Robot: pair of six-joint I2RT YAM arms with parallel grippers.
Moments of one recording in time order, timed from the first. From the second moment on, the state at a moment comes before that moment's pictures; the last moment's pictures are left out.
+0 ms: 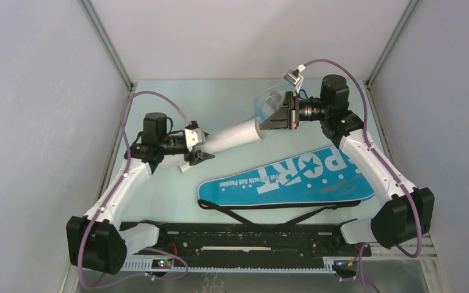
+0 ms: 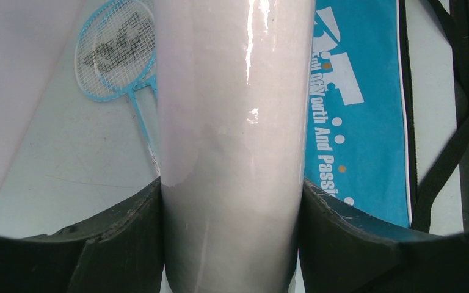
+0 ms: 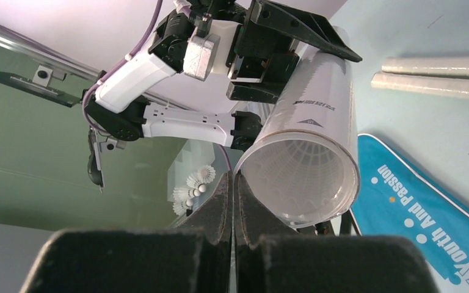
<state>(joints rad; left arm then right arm) -0.19 1.13 0.88 -0.37 1.00 0.86 0.32 1.37 1.26 -0.06 -1.19 0.76</state>
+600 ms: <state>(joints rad) -0.20 1.13 0.88 -0.38 0.99 0.86 0.34 1.37 1.26 -0.13 -1.14 0.68</state>
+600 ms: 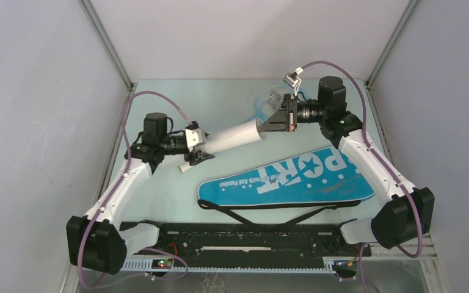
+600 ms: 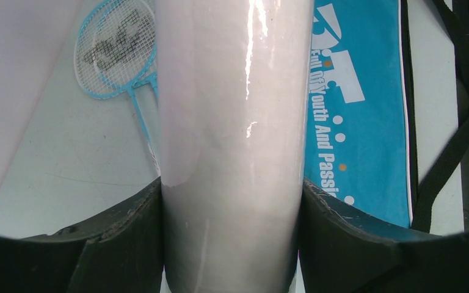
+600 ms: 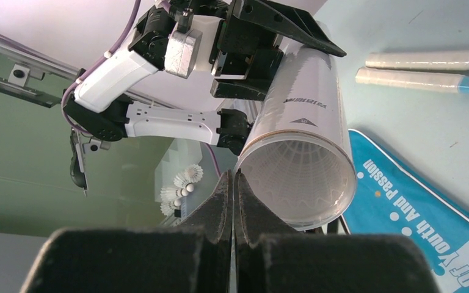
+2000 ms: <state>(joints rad) -0.20 1.13 0.86 -0.40 0.98 0.86 0.38 1.37 1.24 -0.14 -1.14 0.59</state>
